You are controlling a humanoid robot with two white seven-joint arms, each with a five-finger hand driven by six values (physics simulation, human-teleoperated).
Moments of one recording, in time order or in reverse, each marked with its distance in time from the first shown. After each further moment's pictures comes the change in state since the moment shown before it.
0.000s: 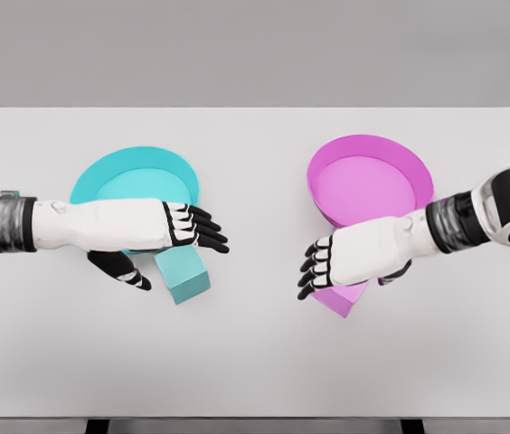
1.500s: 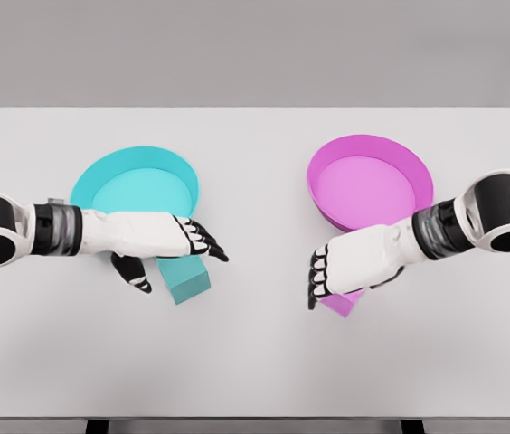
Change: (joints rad) left arm 0.003 -0.115 -0.018 0.013 -0.190 0.286 -0.178; right arm -0.017 0.038 0.051 0.014 0.082 0.001 -0.001
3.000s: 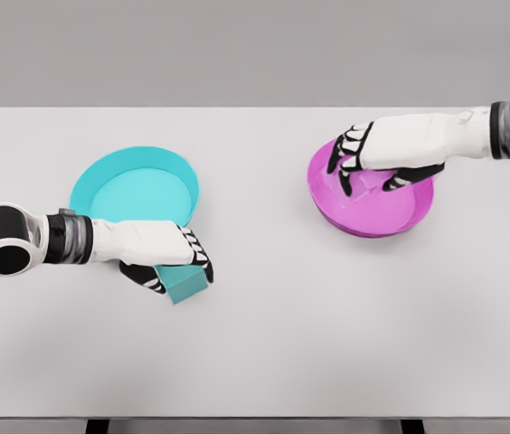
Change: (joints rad) left arm 0.038 -0.034 0.005 0.027 -0.070 0.003 0.002; right arm -0.011 -0.036 -0.295 0.223 -0.245 -0.002 0.001
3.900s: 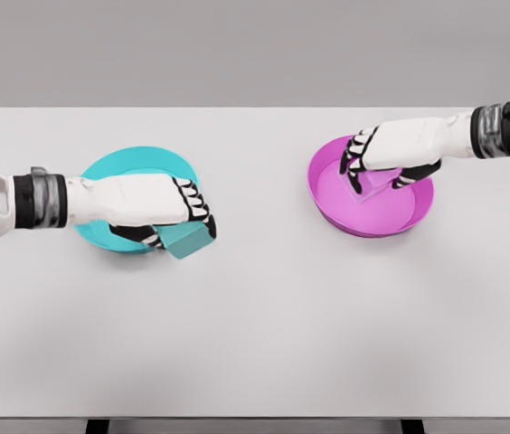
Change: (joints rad) left arm -0.002 0.007 0.188 -0.034 0.010 -0.099 -0.004; right arm -0.012 0.083 0.051 0.146 0.153 0.001 0.000
